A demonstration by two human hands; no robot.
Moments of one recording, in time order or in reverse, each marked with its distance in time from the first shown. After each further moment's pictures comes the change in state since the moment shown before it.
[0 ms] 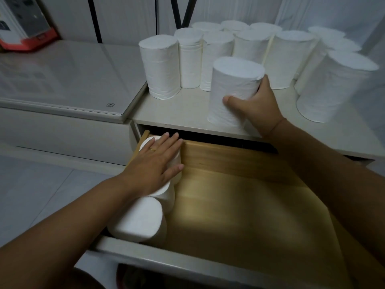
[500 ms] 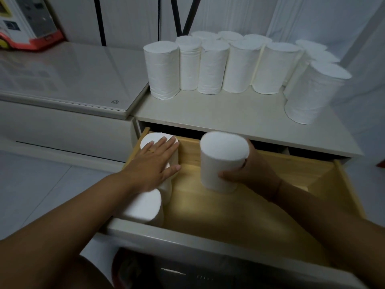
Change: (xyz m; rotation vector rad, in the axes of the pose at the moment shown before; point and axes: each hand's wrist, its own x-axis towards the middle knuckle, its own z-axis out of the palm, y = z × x) left_hand -0.013 0.001 0.009 0.076 -0.079 -0.032; right_hand -0.122 0.036 -0.019 -0.039 -0.353 0.086
